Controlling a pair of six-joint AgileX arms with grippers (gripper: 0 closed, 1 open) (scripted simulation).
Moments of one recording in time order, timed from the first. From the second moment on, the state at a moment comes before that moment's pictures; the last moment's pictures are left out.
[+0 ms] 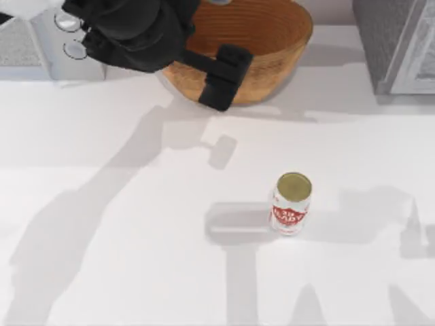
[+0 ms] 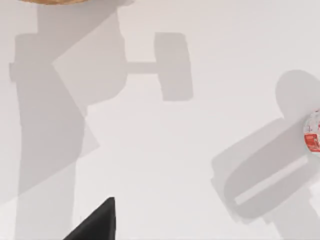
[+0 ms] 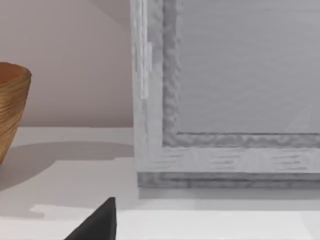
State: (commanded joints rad) left arm -0.61 1.73 1.72 -1.09 0.01 -0.05; right arm 0.00 0.00 0.00 0.00 0.00 0.00
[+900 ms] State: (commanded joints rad) left arm -0.88 2.51 2.51 -1.57 0.01 -0.07; right arm 0.00 0.00 0.00 0.00 0.00 0.00
